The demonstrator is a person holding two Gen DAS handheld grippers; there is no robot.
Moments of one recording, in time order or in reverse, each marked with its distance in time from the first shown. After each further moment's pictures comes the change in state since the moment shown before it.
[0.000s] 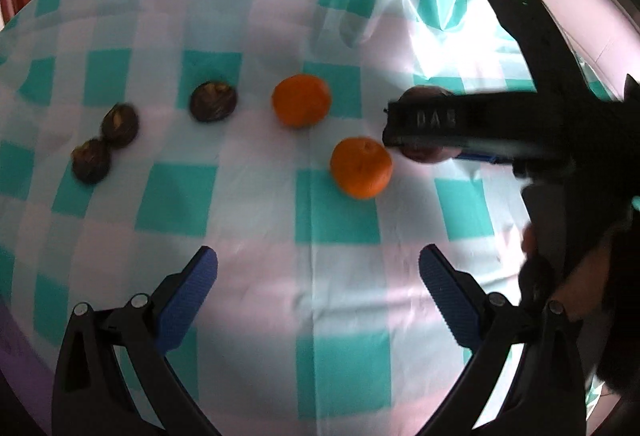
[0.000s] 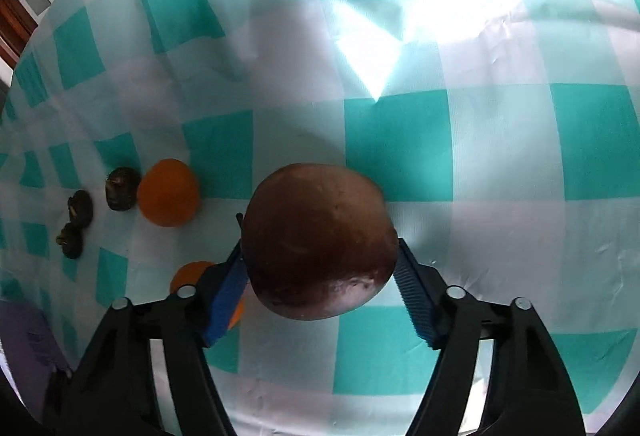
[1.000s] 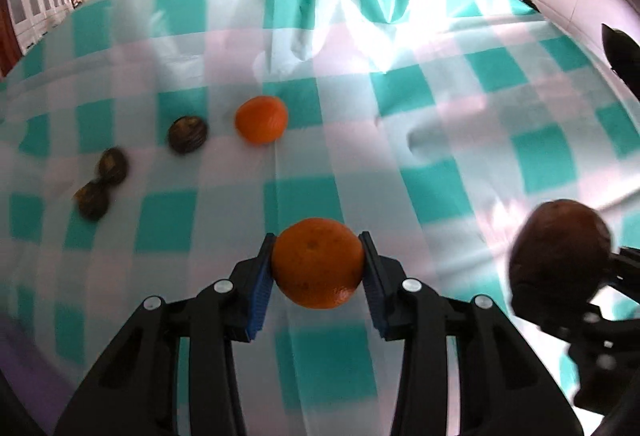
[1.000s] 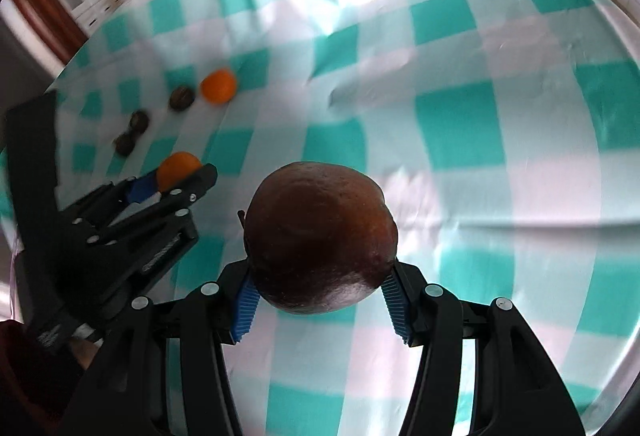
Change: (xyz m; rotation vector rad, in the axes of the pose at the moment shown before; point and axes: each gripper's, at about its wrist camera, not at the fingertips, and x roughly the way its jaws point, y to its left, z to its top) left arm -0.021 -0.028 -0.009 0.152 -0.058 0.051; right arm -0.111 -0.042 -0.138 -0.031 -0.041 0.066
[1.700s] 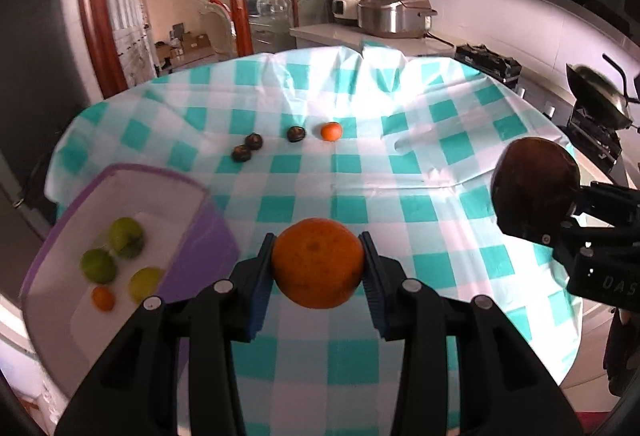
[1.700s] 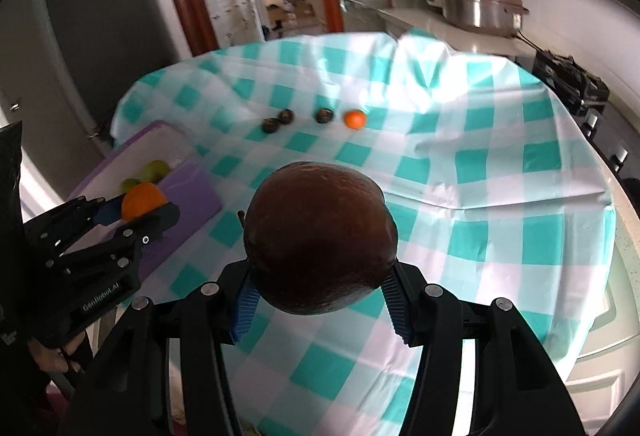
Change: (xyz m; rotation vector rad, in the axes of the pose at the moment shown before) left arm -0.289 -0.024 -0.158 -0.106 -0.209 0.164; right arm -0.185 0.060 -0.126 -0.330 -0.259 0.151
